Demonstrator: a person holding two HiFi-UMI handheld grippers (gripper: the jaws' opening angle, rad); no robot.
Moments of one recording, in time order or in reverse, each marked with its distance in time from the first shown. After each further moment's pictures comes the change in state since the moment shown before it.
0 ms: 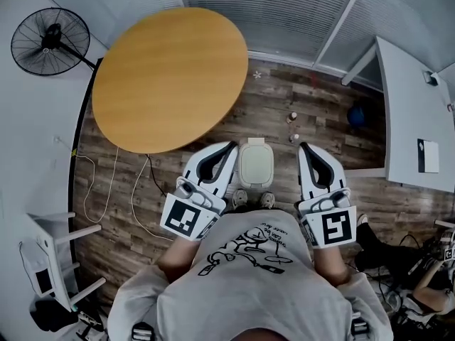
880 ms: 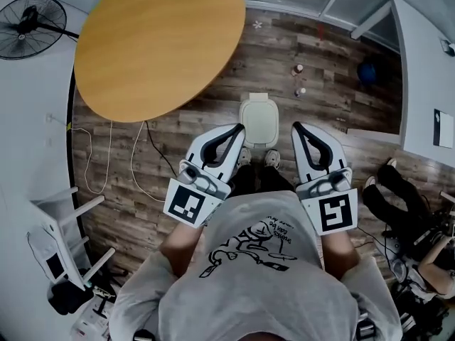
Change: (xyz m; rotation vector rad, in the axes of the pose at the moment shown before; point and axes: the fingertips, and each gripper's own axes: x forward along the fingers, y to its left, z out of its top) left arm 0.000 -0.014 -0.094 -0.060 0.132 -0.052; right arm 0.018 0.022 -0.076 0.031 0.116 0.075
